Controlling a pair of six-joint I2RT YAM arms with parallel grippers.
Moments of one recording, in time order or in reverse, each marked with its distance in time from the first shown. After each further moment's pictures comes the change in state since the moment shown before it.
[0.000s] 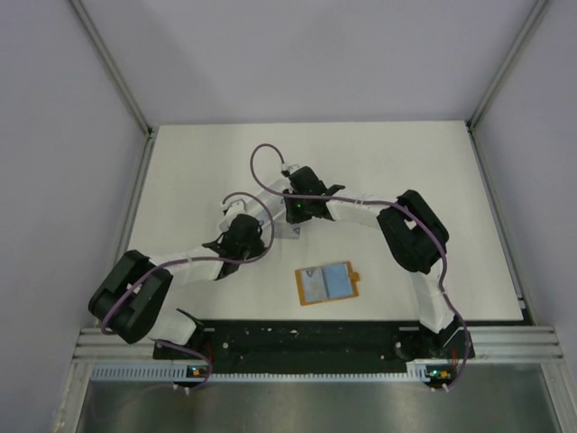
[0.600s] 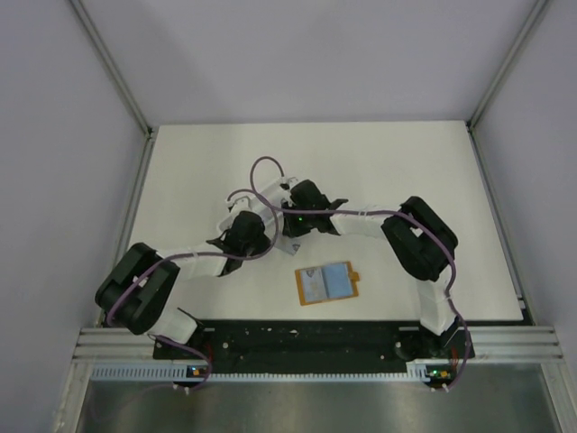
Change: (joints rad) left arm 0.002 0.069 0.035 0.061 0.069 0.002; right arm 0.050 -0.079 -0.177 0.129 -0.091 0.035
